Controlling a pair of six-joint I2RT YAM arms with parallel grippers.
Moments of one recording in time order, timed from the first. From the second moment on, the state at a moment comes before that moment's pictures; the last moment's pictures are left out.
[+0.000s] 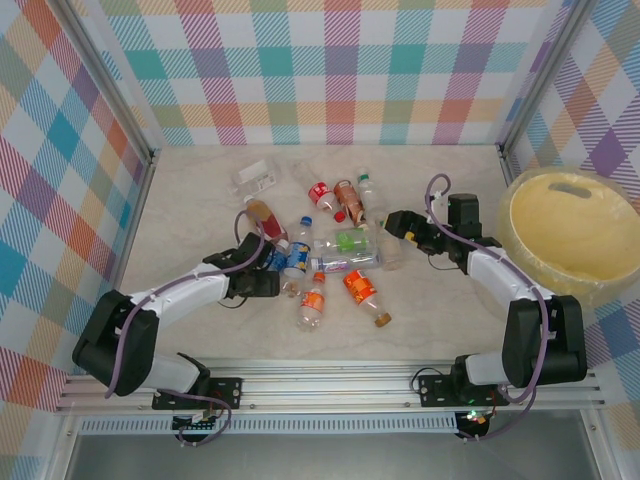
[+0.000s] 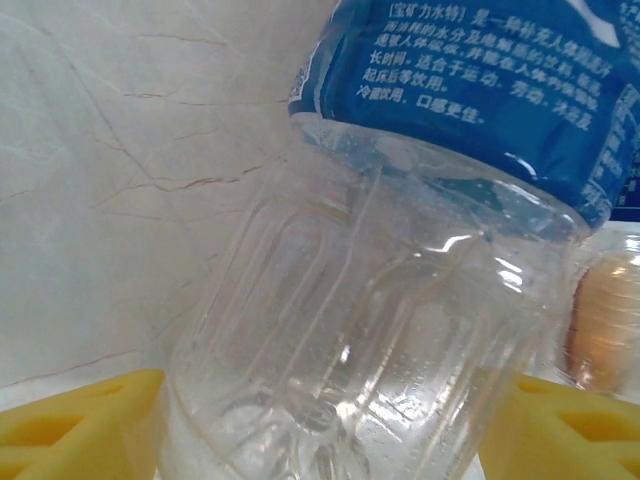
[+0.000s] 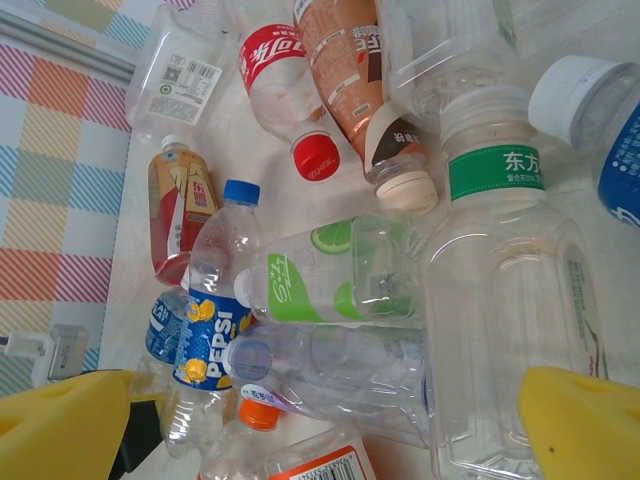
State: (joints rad) left arm -0.53 1.40 0.74 -0.55 -0.16 -0.49; right arm 0.12 1.37 0.78 -0.12 -0.64 0.54
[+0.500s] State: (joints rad) left arm -0.53 1.49 0.84 -0.59 -0.15 -0.46; right arm 0.15 1.37 0.81 -0.12 -0.62 0.53
